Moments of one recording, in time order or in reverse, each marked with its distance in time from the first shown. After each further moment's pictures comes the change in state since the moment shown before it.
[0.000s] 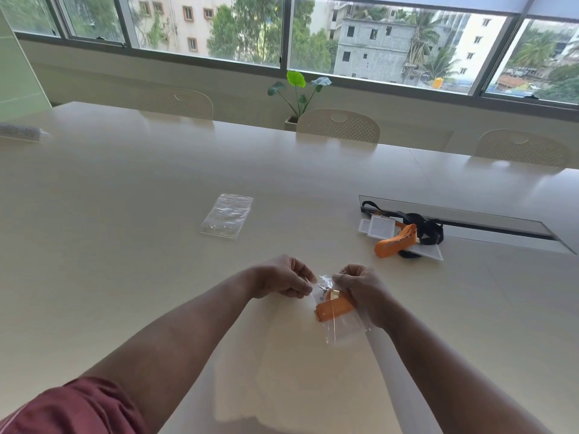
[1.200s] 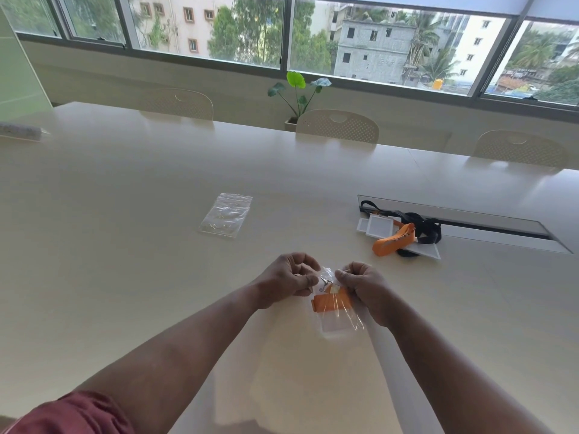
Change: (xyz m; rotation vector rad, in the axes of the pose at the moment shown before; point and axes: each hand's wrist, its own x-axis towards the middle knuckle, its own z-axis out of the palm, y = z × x) left_hand -0.009 -0.009 0.028 -0.184 0.132 0.251; right_hand -0.012 -0.008 -0.011 0.072 -0.062 0.032
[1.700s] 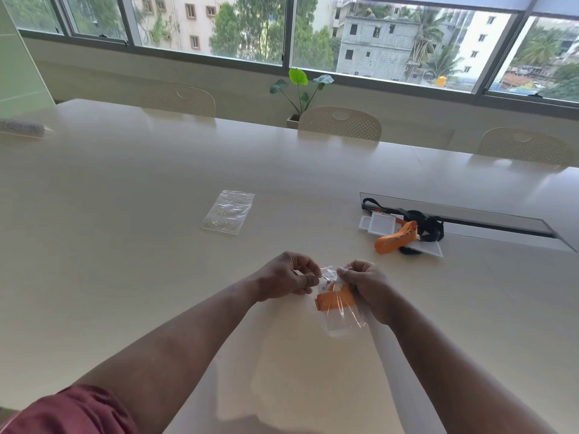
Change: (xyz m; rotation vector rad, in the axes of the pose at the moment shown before) left_hand -0.001 0.002 -0.009 0.241 -0.048 0.018; right_hand 0.004 0.004 -0.001 -0.005 0.014 0.004
